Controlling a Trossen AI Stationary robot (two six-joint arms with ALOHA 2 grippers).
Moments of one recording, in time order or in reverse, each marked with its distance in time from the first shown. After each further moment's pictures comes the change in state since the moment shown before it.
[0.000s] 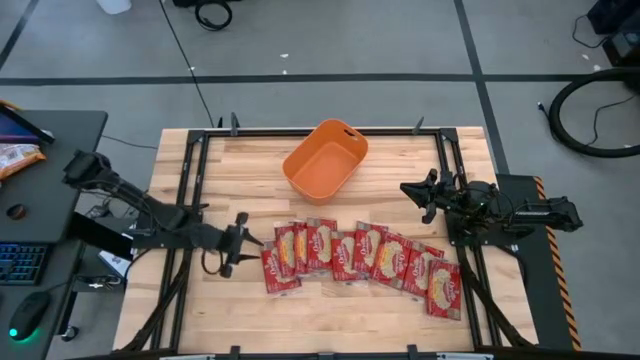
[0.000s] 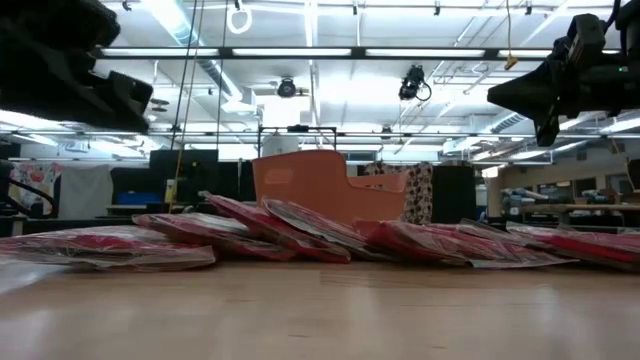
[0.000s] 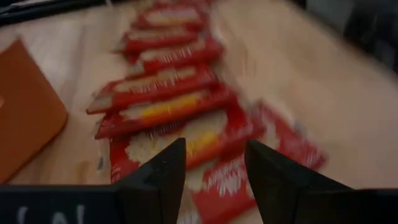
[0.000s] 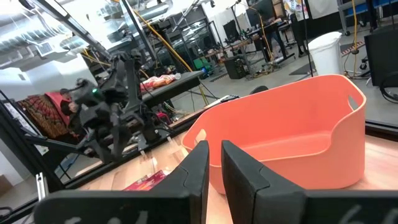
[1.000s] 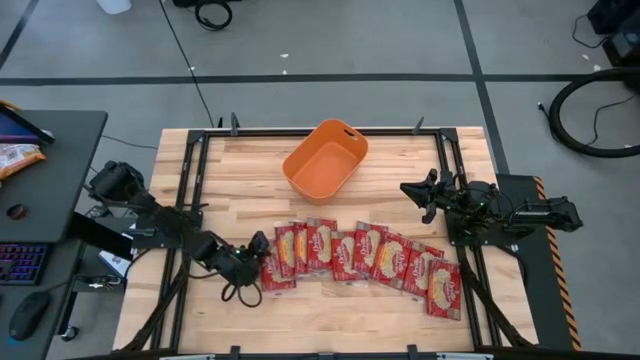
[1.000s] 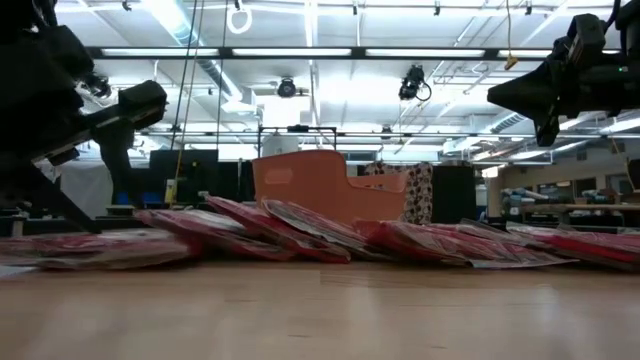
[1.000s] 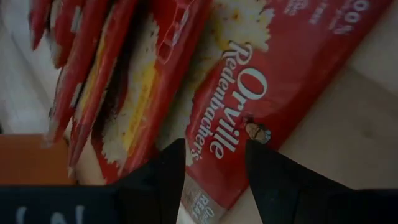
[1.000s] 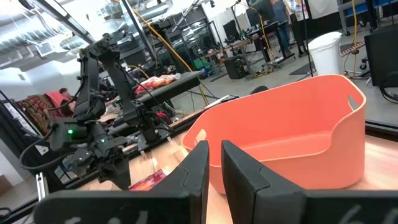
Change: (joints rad) left arm -0.115 0.547 0.257 -0.213 -0.217 0.482; right arm 0.000 0.000 0.000 0.000 0.000 0.000
